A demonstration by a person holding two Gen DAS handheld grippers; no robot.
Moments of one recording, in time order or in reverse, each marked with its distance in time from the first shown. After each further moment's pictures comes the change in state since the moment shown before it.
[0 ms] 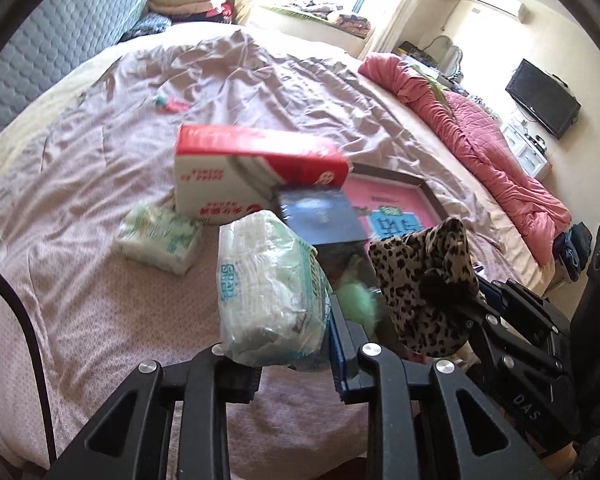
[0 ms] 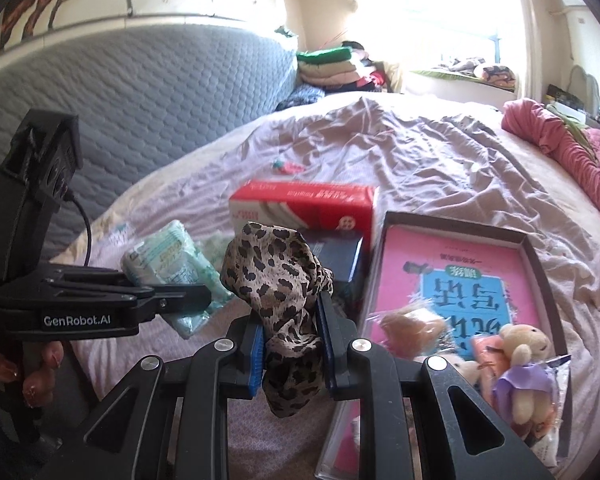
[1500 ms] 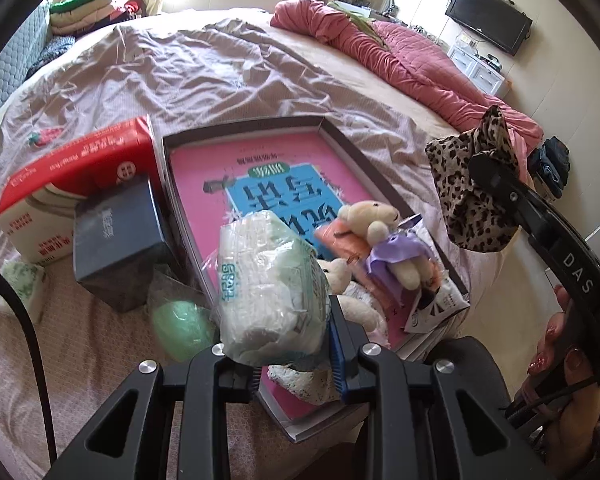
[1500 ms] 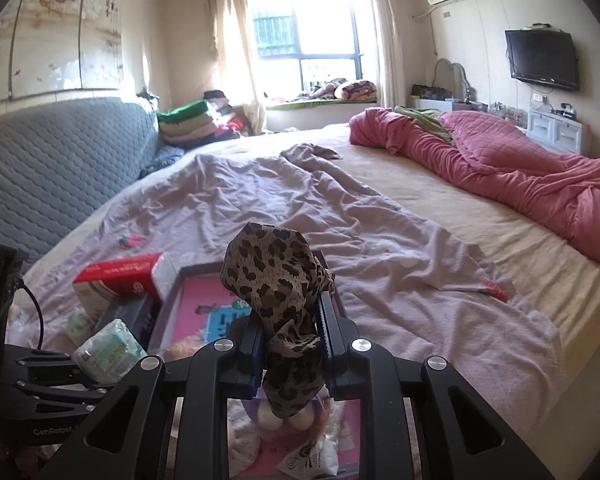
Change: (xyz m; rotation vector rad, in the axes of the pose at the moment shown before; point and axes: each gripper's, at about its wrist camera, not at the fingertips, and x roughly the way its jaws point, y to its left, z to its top) left arm 0.083 -0.136 0.001 0.243 0.161 -0.076; right arm -0.090 -0.136 -0.014 0.232 -0.132 -0.419
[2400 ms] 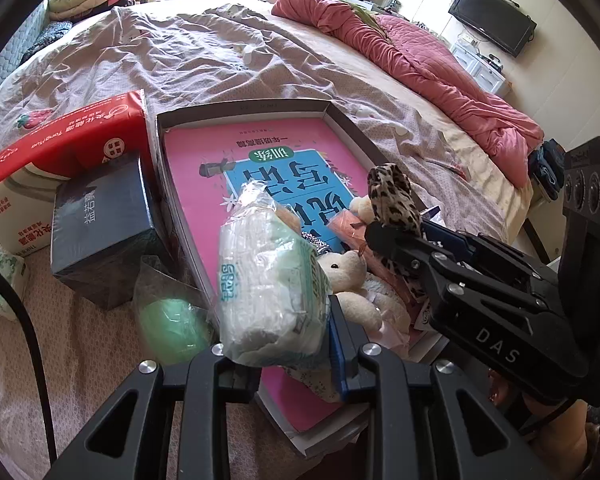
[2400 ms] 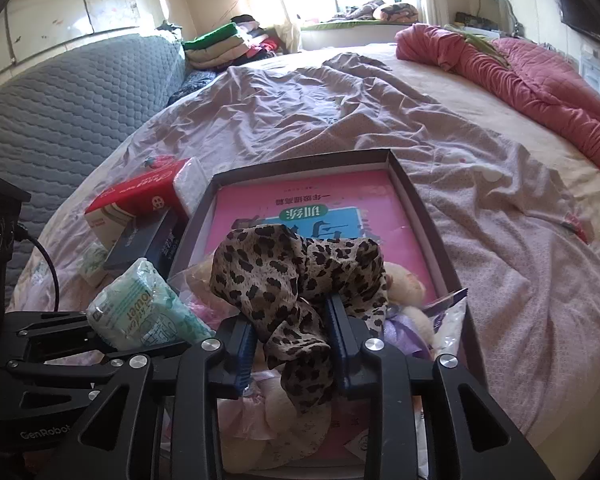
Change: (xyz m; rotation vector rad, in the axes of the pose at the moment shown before) left arm 0.020 0.011 0.001 -0.023 0.027 -0.031; right arm 0.074 0.031 -0.036 0.008 0.290 0.185
